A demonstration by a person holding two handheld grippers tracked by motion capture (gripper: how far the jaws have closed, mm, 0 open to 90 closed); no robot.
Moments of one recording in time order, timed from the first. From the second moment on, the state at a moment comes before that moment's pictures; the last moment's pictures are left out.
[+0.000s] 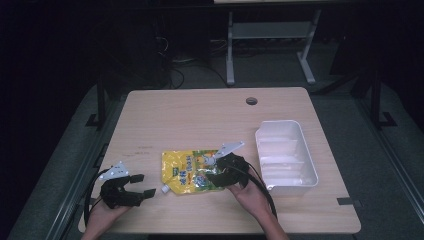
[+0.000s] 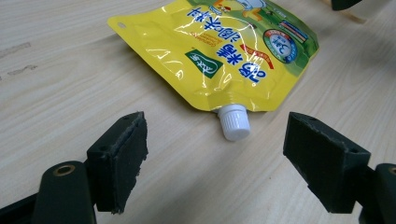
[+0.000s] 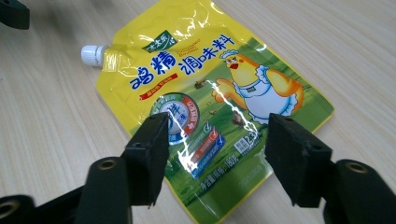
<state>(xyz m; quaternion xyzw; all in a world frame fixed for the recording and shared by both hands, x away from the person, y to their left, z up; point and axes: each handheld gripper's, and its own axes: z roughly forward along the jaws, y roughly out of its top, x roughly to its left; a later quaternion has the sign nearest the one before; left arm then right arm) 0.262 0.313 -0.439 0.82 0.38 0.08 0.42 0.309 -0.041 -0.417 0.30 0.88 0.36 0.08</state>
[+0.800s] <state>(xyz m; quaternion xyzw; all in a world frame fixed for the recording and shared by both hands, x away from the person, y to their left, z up) 0.305 0.290 -0.445 0.81 0.42 0.06 0.40 0.315 -0.027 -0.445 0.30 0.89 0.33 0.08</state>
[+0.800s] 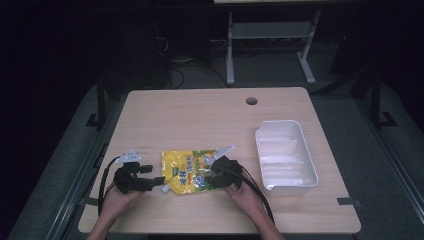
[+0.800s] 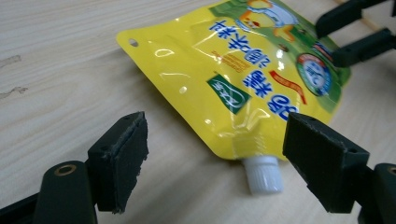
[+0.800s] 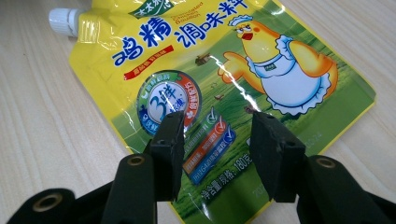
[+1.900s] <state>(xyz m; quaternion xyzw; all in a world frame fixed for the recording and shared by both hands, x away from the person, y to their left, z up) 0.330 0.268 -0.457 0.80 0.42 -0.03 0.43 0.314 -0.029 -0.449 0.31 0.88 0.34 0.08</state>
